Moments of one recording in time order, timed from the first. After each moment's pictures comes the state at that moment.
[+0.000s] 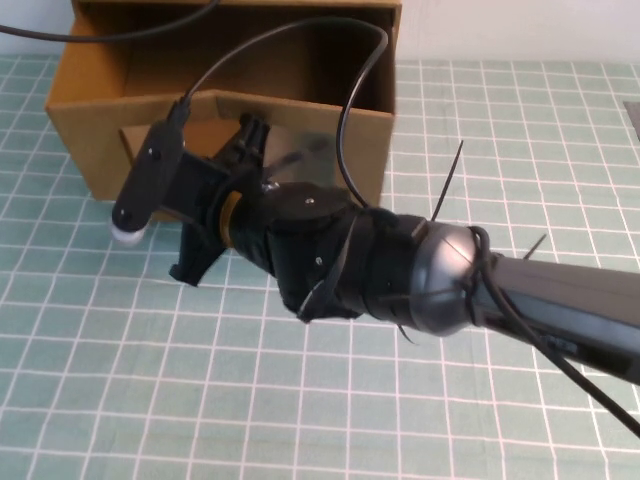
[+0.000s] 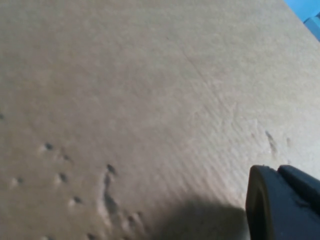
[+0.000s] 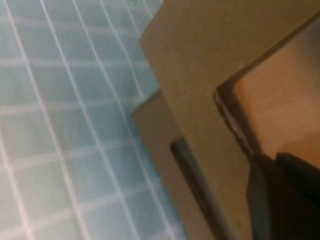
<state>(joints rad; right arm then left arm) 0.94 1.99 -1.57 -1.41 0.27 0.73 -0.06 1.99 -2.12 -0.86 1.13 0.52</state>
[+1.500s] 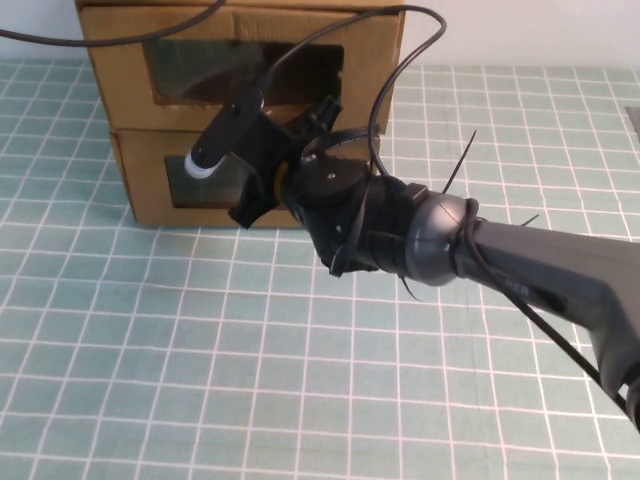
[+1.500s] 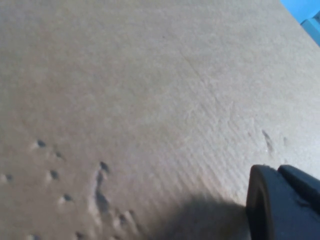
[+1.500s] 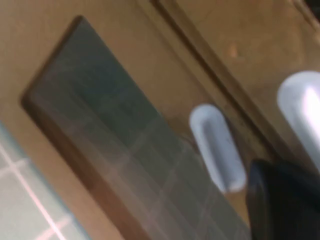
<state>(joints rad) 0.79 2.13 -1.68 -1.64 0.37 1.05 -0.06 1.99 -2.12 -0.86 1.13 0.52</state>
